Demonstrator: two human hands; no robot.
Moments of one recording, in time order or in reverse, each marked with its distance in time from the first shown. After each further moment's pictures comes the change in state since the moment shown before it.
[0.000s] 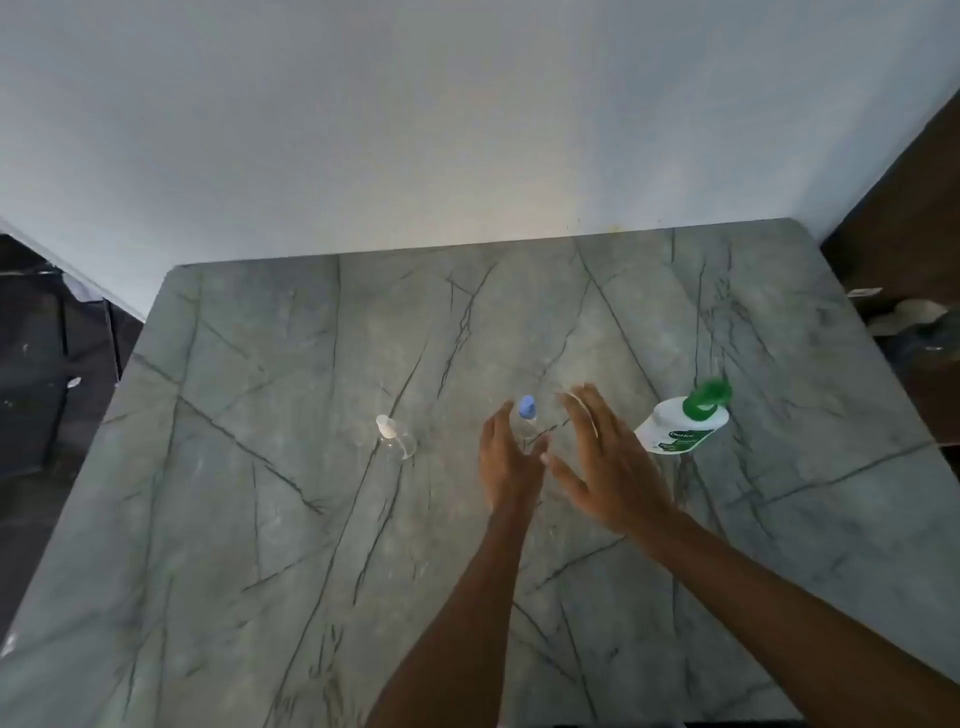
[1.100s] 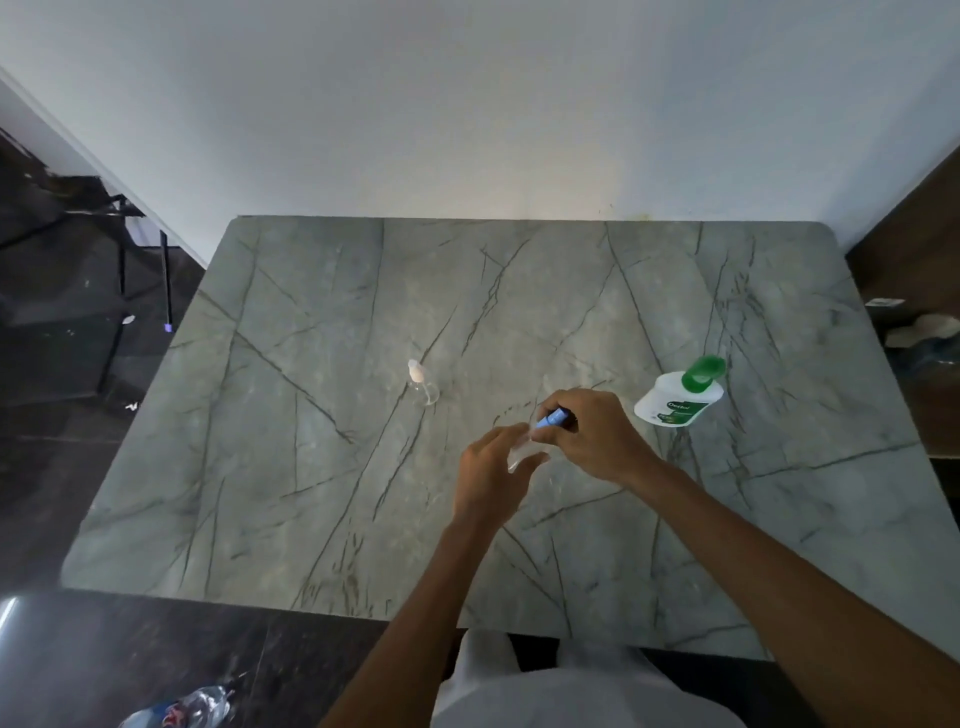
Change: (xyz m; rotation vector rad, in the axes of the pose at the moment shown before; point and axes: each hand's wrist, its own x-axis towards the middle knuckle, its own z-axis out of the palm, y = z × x) left_hand -0.081 0.002 -0.091 0.106 -0.068 0.400; right_hand 0.000 -0.038 -0.042 0.491 -0.138 0.001
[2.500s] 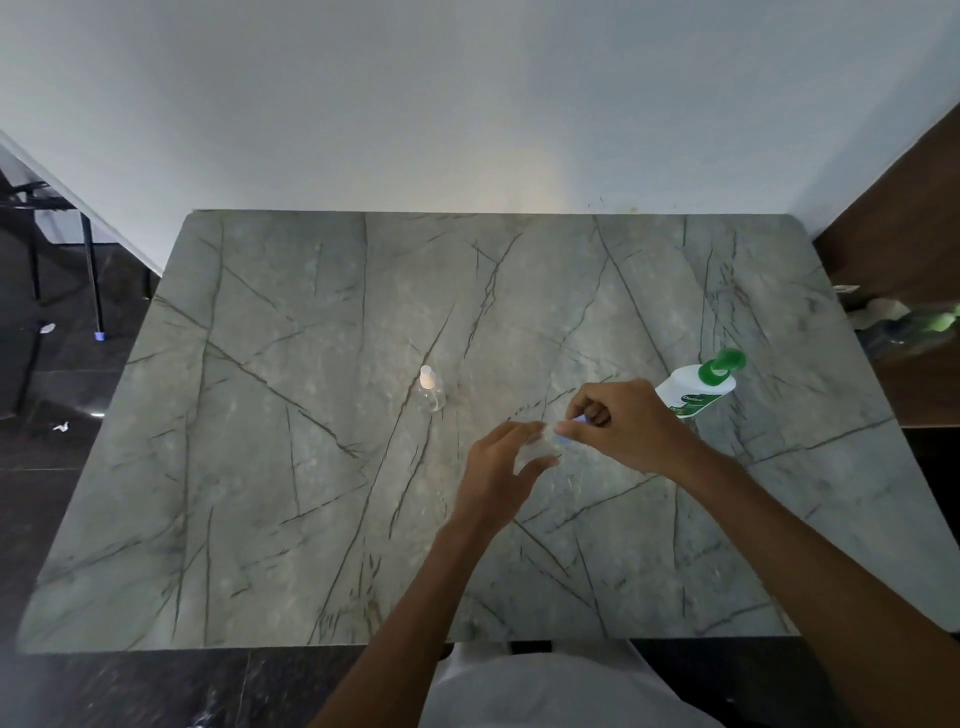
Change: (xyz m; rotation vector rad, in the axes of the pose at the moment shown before) left_hand 0.014 -0.028 -0.035 -0.156 -0.154 0.119; right_hand 0.008 -0.041 -0.015 -0.146 -0.036 0.119
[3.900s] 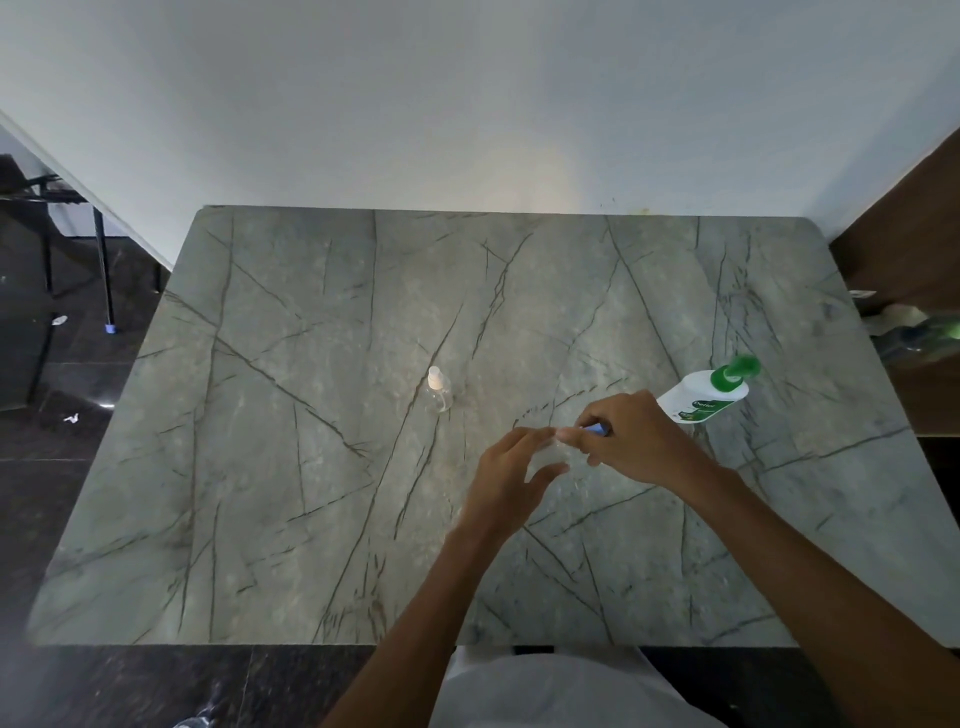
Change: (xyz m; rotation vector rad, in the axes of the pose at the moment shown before) left_hand -0.003 0.003 0.003 0.033 -0.044 -0.005; right_hand 0.002 -0.001 0.008 -0.086 -0.140 0.120
